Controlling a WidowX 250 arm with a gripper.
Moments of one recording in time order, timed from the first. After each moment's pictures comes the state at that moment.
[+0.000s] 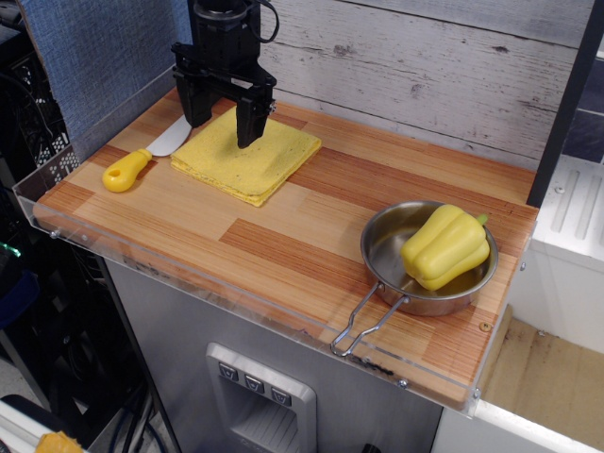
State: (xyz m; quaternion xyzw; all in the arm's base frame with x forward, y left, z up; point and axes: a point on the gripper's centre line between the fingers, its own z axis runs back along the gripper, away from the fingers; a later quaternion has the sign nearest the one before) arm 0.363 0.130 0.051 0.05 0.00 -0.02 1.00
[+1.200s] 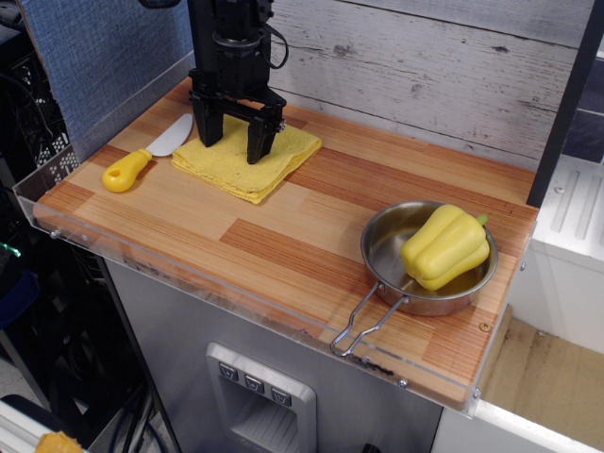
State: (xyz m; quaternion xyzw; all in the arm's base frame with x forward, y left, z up) arm 0.385 0.139 0.010 0.04 0.03 0.00 1.00
